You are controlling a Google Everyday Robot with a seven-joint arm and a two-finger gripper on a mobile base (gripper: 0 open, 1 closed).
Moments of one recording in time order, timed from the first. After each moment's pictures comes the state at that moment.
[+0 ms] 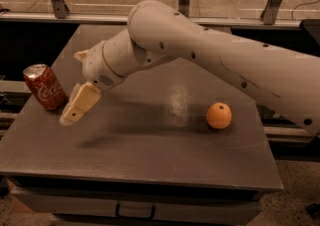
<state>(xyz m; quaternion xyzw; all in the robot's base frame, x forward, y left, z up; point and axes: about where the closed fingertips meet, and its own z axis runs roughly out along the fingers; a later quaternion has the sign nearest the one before) 0.516 0.208 0.882 -0.67 0.57 0.28 0.38</state>
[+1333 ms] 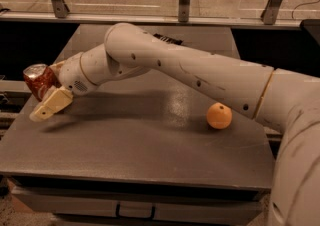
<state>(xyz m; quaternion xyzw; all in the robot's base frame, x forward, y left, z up) 0.537 0.284 0.853 -0.63 0.55 0.36 0.40</state>
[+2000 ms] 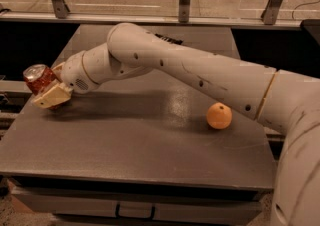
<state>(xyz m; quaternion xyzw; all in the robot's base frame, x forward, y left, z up) 0.541 0.284 0.858 -0.62 0.56 0.37 0.41</state>
